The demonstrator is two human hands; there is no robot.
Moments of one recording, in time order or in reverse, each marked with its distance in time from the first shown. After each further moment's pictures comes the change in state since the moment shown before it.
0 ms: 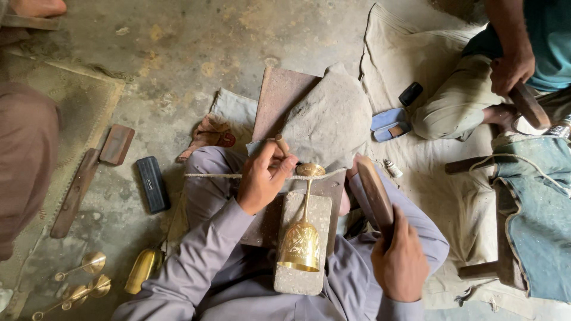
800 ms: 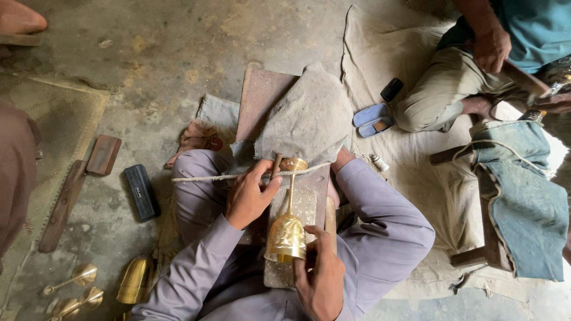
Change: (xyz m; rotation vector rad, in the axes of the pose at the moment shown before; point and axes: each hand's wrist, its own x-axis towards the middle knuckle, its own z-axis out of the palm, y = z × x) left_hand -0.031 0.015 0.007 0.357 -0.064 -0.072; right_hand -0.067 -0.096 0.001 0.643 -0.276 0.071
